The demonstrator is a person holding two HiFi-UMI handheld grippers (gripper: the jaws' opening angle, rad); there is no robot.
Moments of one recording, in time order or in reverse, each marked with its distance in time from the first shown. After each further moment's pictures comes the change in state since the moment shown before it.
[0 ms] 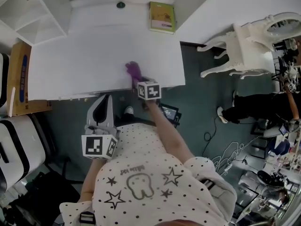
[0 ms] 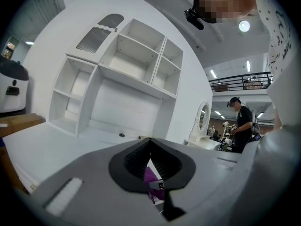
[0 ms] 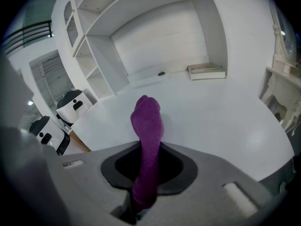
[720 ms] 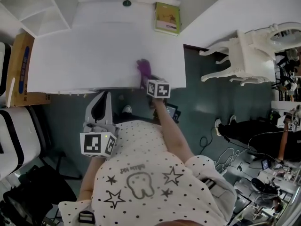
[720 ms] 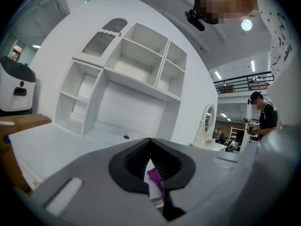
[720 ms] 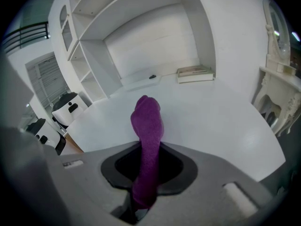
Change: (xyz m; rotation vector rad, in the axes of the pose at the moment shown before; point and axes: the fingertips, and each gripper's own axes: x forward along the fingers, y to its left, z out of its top) left arm -0.002 0.004 0.001 -0.012 -0.039 0.061; right arm -0.014 -0.047 0.006 0.029 -0.023 -0.040
